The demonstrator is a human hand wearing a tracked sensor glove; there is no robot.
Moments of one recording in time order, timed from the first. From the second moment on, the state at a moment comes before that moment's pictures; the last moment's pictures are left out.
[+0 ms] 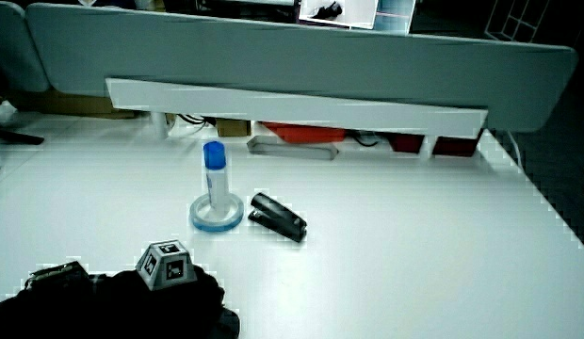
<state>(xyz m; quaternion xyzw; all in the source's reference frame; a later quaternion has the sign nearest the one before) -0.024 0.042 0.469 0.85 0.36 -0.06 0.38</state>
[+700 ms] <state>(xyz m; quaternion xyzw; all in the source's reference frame) -0.109 0.021 0.411 0.86 0.29 -0.13 0.40</state>
